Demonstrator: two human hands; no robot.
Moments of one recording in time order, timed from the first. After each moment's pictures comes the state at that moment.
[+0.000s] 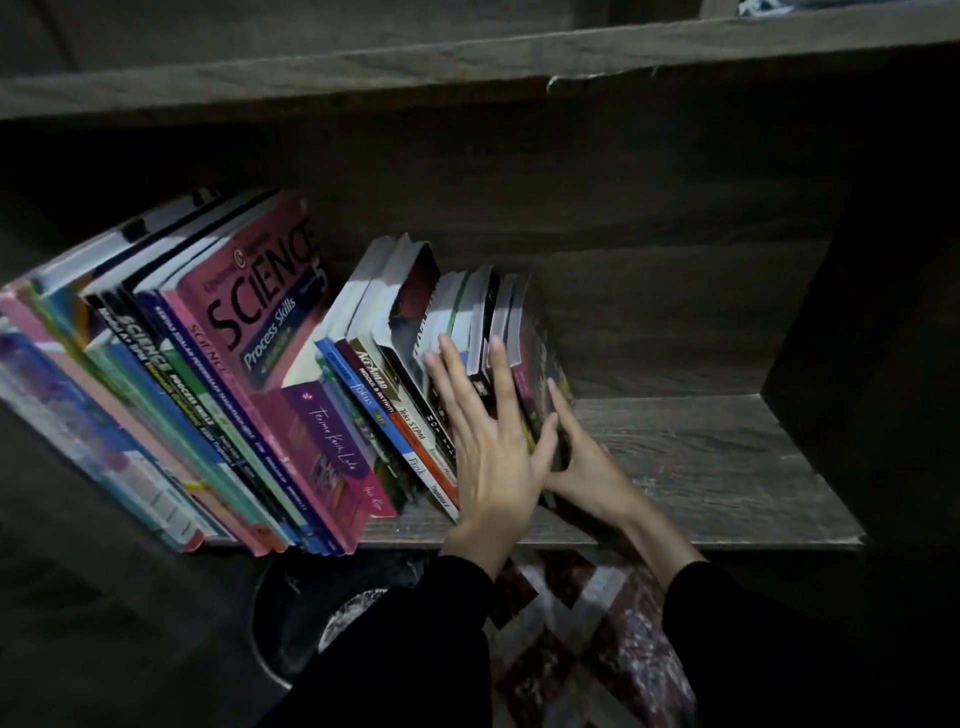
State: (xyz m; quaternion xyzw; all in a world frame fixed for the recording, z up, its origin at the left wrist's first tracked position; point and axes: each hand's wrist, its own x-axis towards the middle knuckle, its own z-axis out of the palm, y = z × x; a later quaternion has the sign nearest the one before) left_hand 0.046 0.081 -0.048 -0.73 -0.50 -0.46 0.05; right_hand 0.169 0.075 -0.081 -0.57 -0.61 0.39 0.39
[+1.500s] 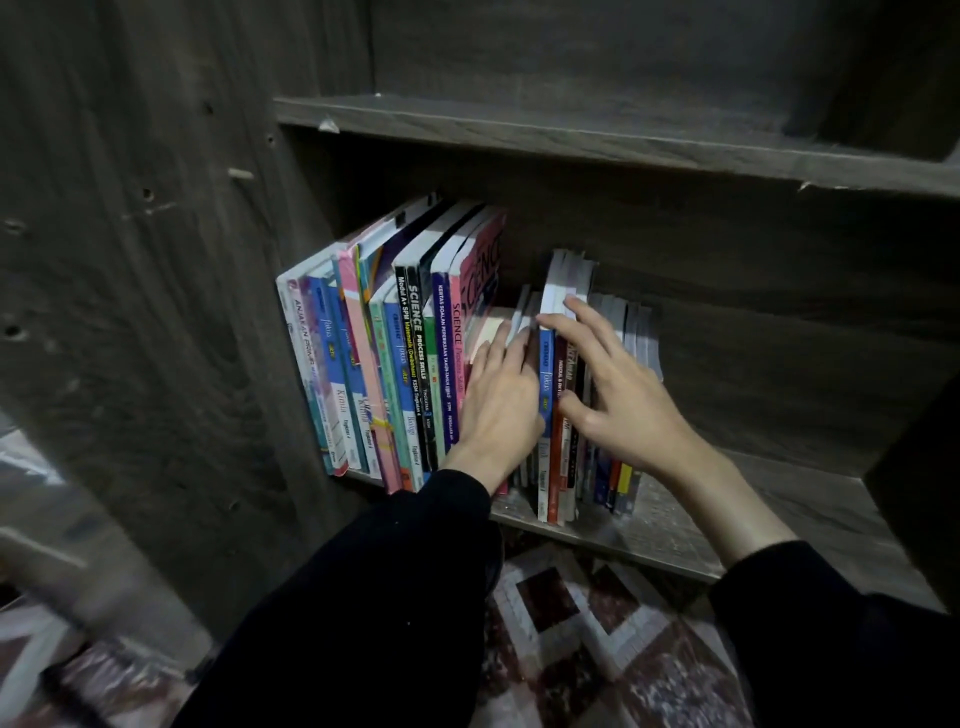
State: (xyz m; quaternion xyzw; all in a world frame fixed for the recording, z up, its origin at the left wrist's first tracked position) left_hand -0.080 0.079 0.030 -0.78 -0.57 -0.24 0.06; right_hand 0.058 0.061 0.060 -0.49 -0.83 0.04 0.28
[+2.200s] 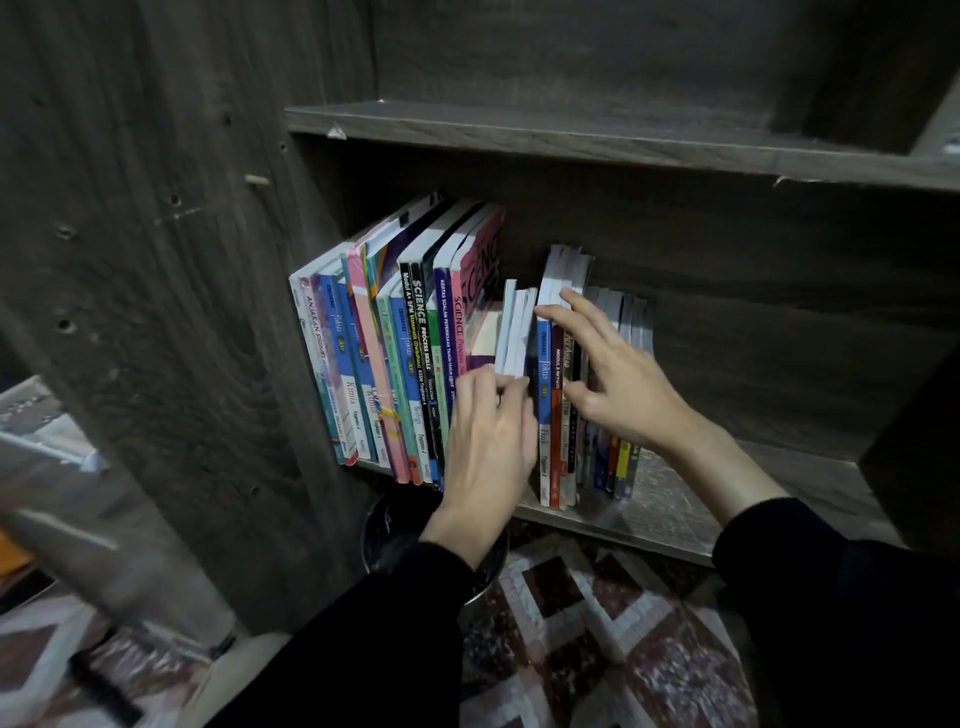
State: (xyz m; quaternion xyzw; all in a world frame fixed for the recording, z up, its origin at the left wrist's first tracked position) left_hand -0.088 0.025 0.001 -0.71 -0.55 -0.43 0.09; right_hand 0.060 0.058 0.068 -0.49 -0.84 0.06 0.24
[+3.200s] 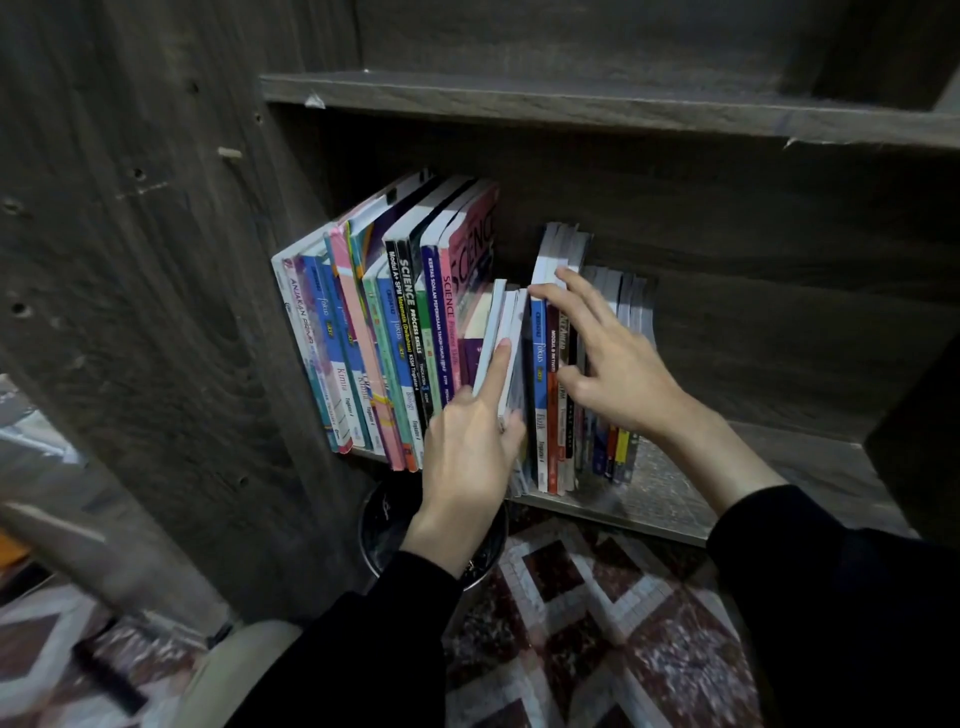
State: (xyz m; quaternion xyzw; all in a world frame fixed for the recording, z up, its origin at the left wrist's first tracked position) left_hand -0.097 0.011 0.012 -0.69 -0.61 -0.38 -0.07; right_hand 0.060 0.067 0.059 -0.47 -0.84 0.05 0.25
